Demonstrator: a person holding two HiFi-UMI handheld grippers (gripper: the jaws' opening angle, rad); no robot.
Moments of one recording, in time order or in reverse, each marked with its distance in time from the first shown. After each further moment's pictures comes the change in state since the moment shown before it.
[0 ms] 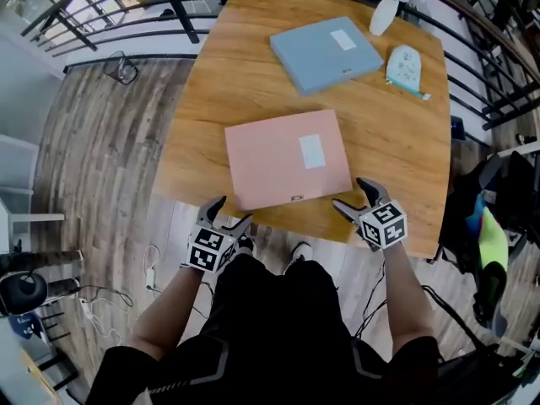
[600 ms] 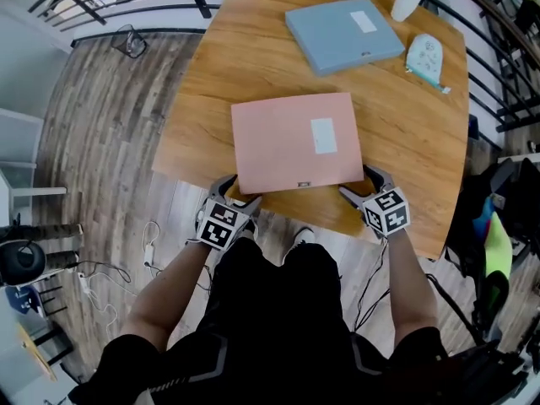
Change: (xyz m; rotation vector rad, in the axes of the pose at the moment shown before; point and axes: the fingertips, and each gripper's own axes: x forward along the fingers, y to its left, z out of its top) left arm 0.040 -0.001 -0.022 0.032 0.098 0.023; right arm 0.035 -0.015 -0.032 -0.064 0.083 0.021
